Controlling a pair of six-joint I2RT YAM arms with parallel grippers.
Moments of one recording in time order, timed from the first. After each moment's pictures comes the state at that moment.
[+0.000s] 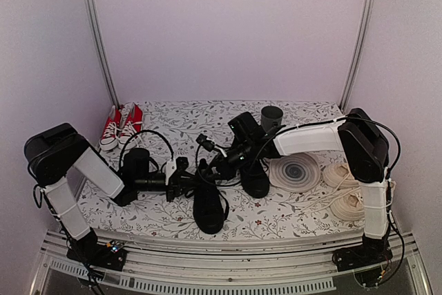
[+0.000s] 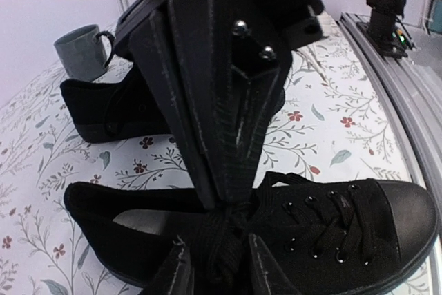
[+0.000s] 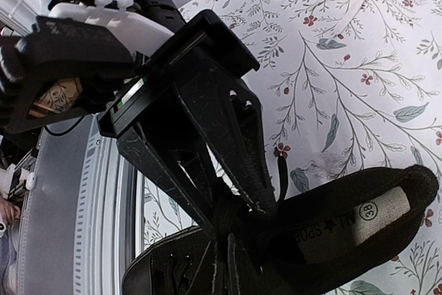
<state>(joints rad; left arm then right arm) -0.59 1.76 0.41 1.00 0.67 0.34 0.86 2.11 1.47 -0.13 -0.79 -0.01</state>
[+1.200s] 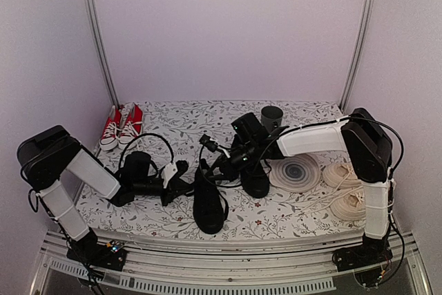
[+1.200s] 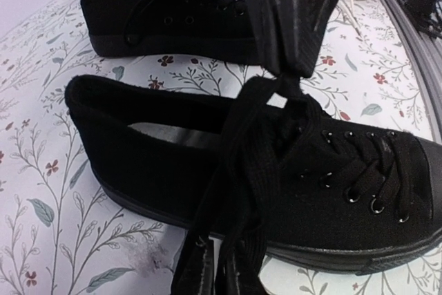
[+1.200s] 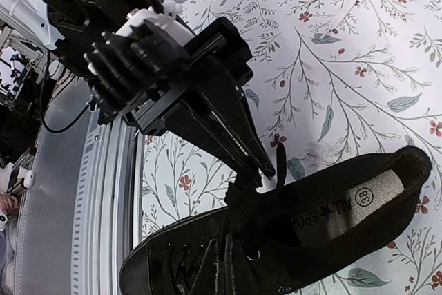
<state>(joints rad) -0.59 1.69 0.38 0.77 0.52 0.31 0.85 2.09 1.42 -0.11 -0.79 -0.02</state>
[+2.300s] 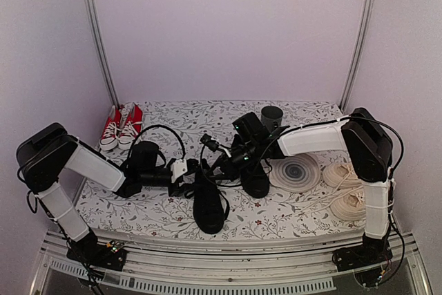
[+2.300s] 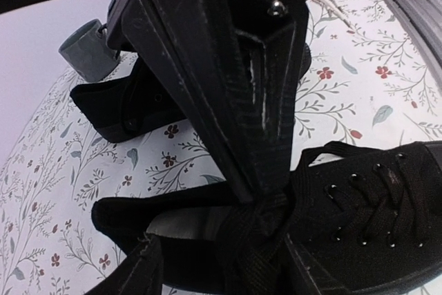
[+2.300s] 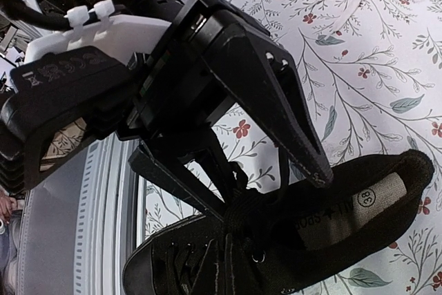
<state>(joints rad) -0.64 1.68 0.52 0.67 0.50 0.61 0.84 2.08 1.42 -0.10 -0.81 -0.02</state>
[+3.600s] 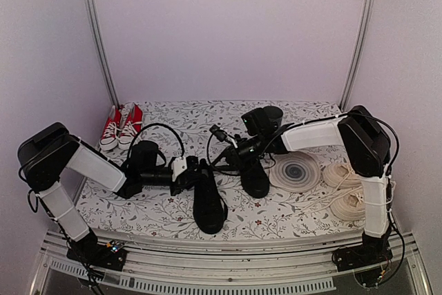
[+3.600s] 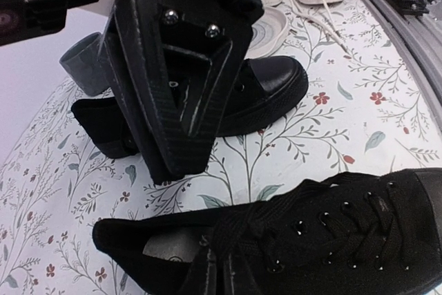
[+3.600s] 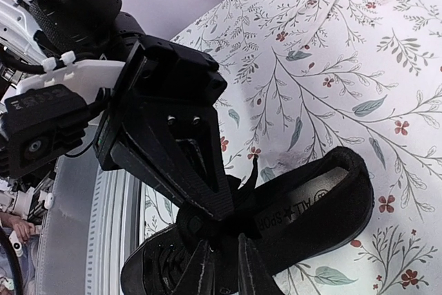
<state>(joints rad) -0.65 1.69 0.52 0.74 0.55 0.54 0.77 2.12 1.42 -0.02 -0.90 0.08</state>
